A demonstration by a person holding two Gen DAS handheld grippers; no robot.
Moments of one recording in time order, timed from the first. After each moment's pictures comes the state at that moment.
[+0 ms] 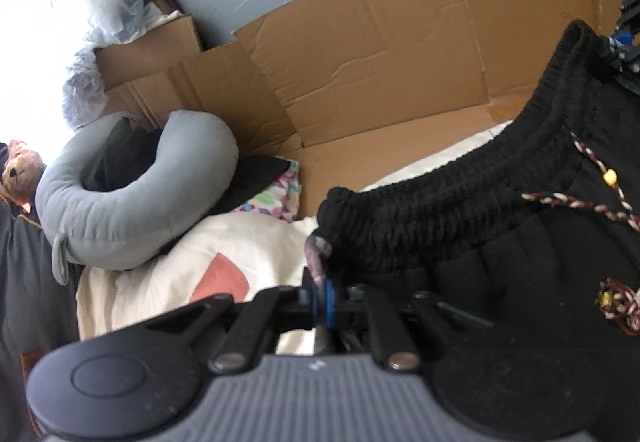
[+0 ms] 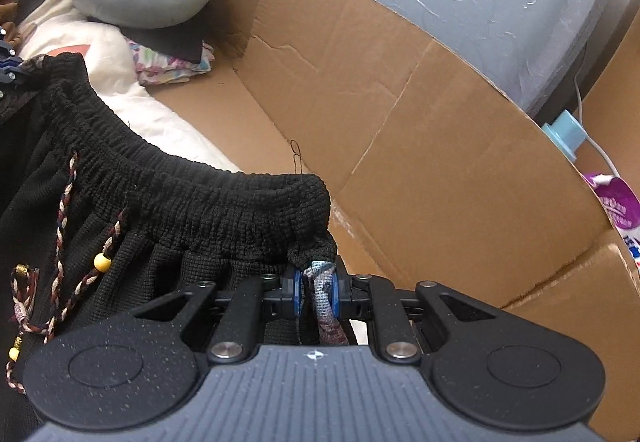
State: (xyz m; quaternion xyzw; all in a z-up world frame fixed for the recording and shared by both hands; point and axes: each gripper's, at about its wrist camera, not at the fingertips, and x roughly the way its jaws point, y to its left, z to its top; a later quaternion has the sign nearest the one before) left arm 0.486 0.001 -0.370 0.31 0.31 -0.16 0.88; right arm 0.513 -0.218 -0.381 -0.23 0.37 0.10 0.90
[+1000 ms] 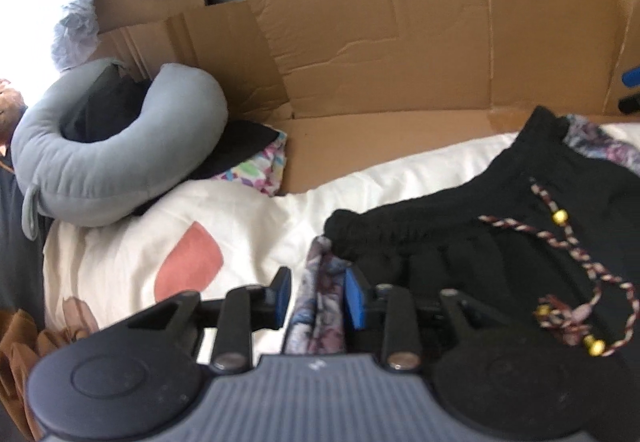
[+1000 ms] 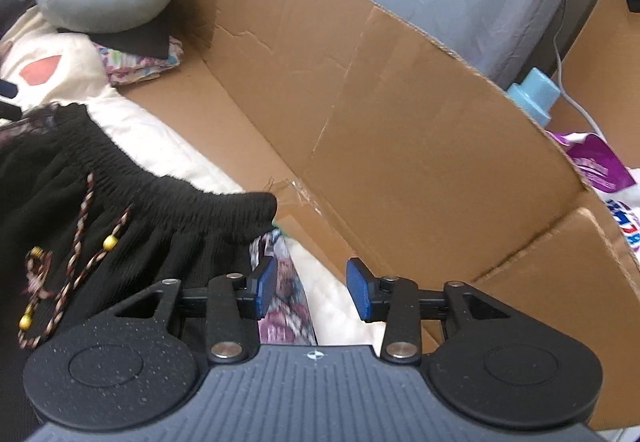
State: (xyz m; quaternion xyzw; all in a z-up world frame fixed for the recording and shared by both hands) left arm 0.498 0.002 -0.358 0.24 0.38 -0.17 0.88; right arm 0.507 -0.260 -0.368 -0.20 0.39 0.09 0.89
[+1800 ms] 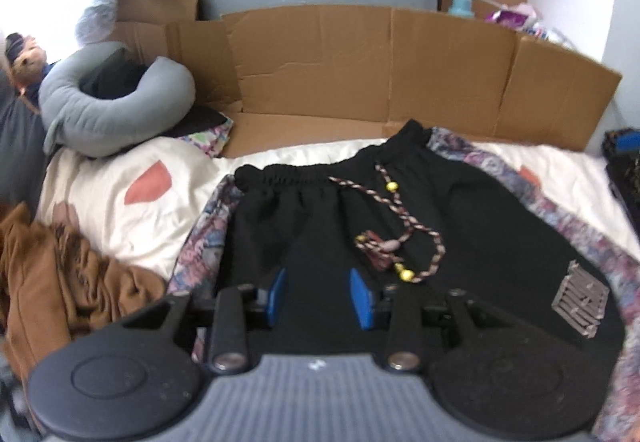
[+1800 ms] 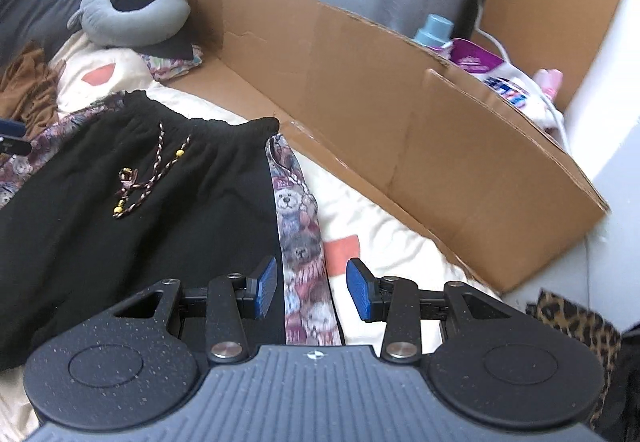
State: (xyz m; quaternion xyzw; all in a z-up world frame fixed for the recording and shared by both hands) left arm 0.335 0.006 -0.306 0.13 0.39 -0.21 0.89; right arm 0.326 -0.342 -0.311 -0.12 0.41 0.09 0.90
